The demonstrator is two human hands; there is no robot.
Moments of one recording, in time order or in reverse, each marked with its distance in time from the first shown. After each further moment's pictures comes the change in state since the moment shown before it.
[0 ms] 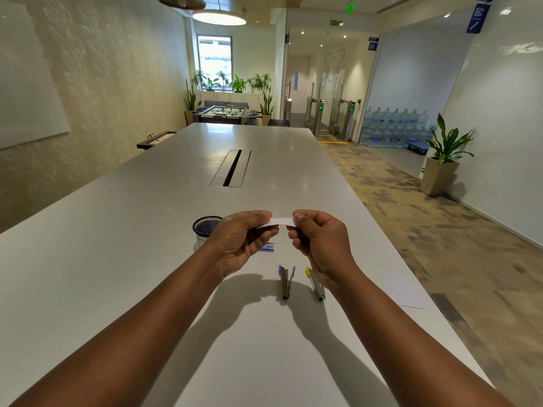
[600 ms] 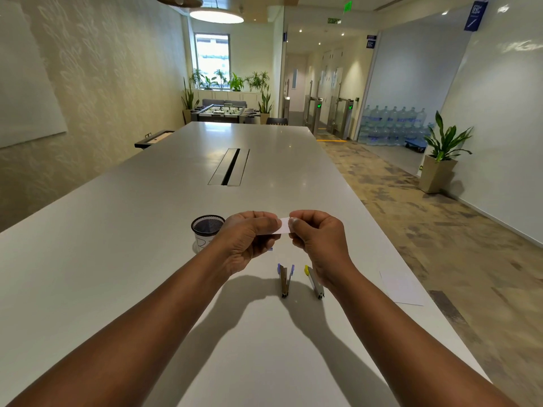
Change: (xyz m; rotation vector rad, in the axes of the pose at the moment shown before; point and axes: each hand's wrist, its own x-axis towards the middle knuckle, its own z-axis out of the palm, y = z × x) left_hand 0.004 -0.007 0.008 0.208 0.008 0.009; right_hand 0.000 0.004 -0.001 -0.186 0.036 -0.090
